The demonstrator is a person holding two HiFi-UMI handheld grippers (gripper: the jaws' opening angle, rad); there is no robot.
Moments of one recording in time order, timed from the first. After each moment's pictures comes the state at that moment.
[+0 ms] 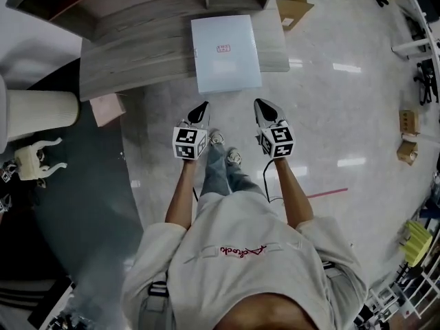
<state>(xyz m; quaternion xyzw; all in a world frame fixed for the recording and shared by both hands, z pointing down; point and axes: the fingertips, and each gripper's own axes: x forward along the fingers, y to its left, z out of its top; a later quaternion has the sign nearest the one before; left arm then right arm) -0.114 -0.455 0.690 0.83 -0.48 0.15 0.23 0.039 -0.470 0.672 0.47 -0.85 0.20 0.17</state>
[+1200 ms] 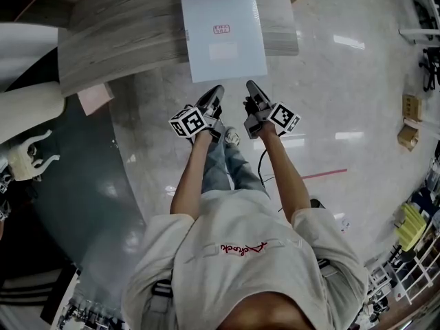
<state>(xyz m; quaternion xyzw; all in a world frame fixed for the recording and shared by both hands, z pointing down) -0.069 -0.488 0.784 0.73 -0.39 -0.15 0.55 0.026 -0.509 0.778 0.40 -0.69 0.58 -0.15</state>
